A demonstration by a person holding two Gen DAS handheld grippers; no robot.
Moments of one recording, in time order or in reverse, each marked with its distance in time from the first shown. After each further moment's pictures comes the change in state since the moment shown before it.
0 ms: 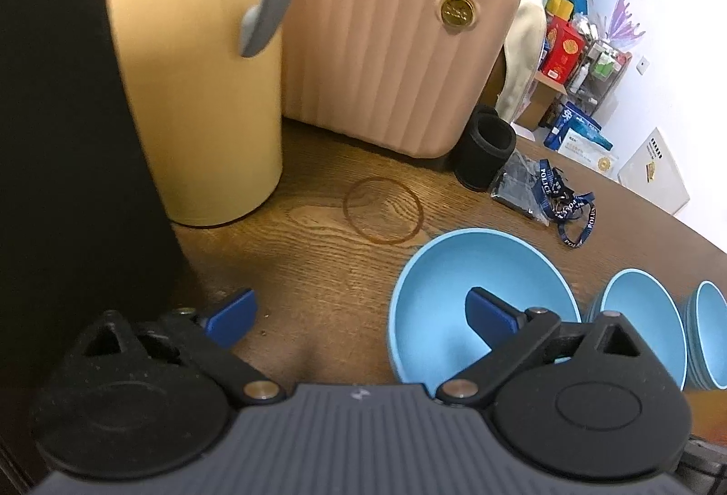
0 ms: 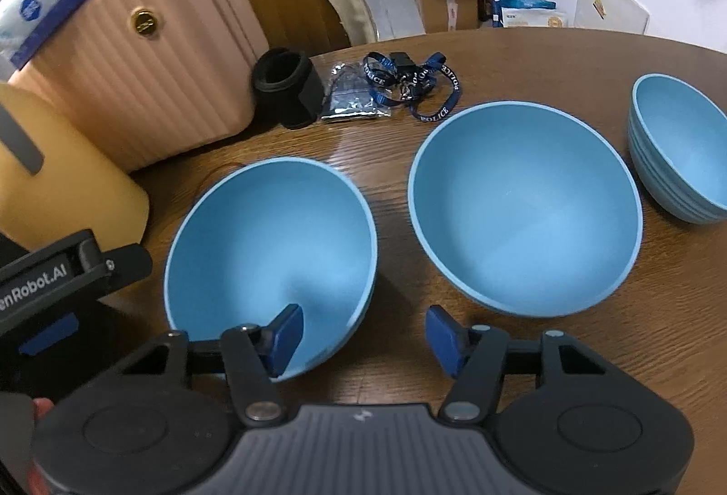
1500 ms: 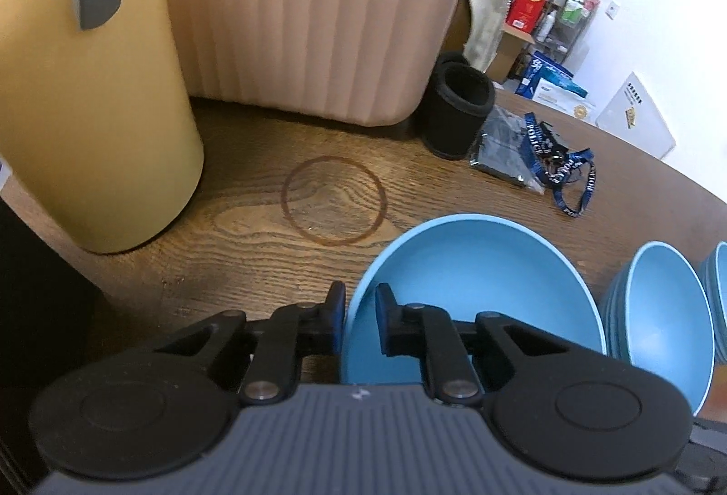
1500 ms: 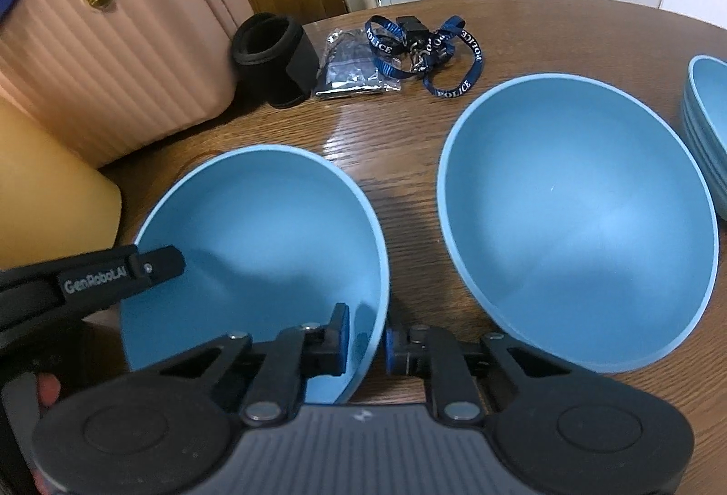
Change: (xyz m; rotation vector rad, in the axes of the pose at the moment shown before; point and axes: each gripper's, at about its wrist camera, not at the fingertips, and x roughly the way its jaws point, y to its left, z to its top) left arm 0.067 -0.024 0.011 0.125 0.080 -0.063; right arm 0.056 0.006 0.018 0.004 0.067 -0.003
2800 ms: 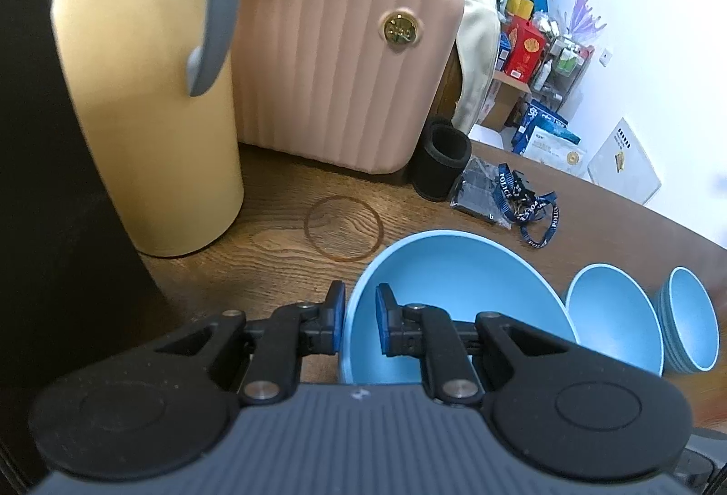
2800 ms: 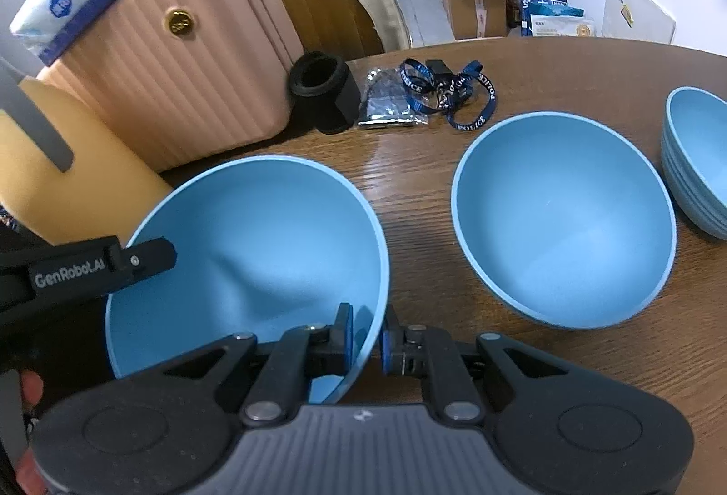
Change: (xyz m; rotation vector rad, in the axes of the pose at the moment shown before) left arm -0.083 0.006 -0.017 -0.046 -0.124 0.001; right arm -0.060 0.004 -0.021 -0.048 -0.083 0.079
